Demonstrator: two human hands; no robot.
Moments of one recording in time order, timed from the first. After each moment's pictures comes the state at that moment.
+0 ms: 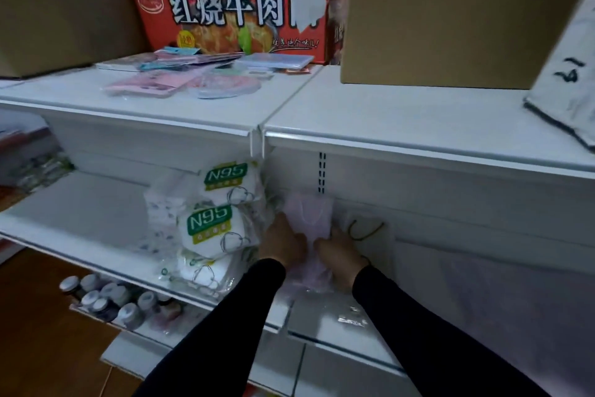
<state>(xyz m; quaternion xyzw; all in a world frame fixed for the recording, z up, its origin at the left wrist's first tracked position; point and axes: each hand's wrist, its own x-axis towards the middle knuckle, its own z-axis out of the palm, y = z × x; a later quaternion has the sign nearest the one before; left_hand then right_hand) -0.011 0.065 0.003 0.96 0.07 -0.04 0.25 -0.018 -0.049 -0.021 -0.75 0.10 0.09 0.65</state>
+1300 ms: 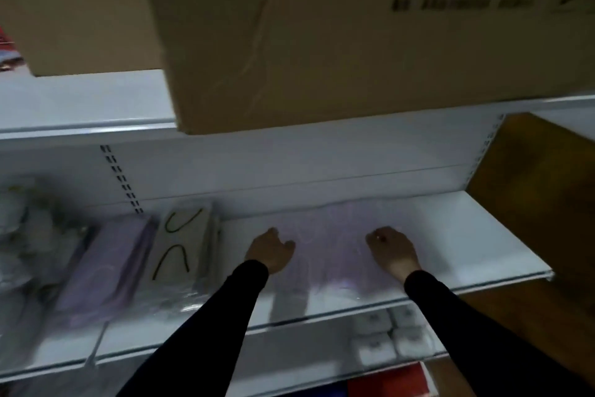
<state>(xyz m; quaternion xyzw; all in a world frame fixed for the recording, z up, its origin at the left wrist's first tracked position) -0.093 -0.208 -0.026 0.93 -0.14 -0.22 0.26 -0.207 -0.427 -0.044 -0.87 0.36 -0.05 0.35</state>
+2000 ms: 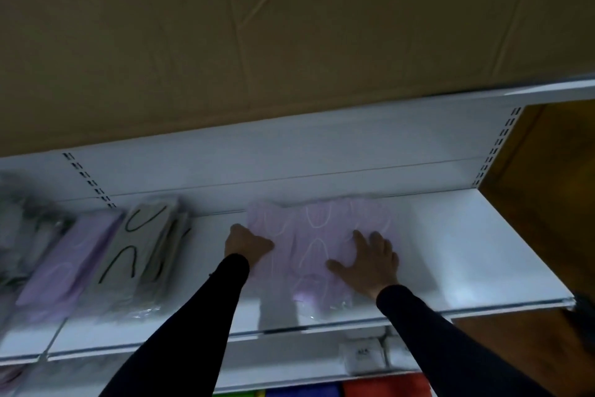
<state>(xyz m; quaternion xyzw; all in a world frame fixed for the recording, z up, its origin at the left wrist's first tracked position) -0.081 -0.282 -0.051 0.90 0.10 -0.15 0.39 -0.198 -0.487 -0.097 -0.93 0.27 0.06 0.23</state>
